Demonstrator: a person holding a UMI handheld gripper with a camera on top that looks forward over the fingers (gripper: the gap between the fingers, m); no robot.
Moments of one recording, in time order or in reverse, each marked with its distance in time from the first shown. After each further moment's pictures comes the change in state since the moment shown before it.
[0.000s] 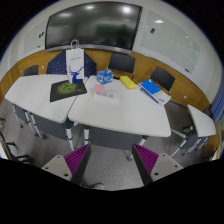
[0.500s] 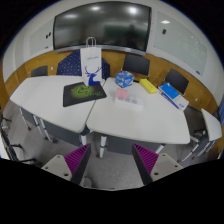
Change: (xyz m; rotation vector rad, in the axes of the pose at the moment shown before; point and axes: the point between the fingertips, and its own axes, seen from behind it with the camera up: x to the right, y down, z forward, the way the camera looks) arm -0.107 -0.037 0.057 0.021 -0.116 -0.008
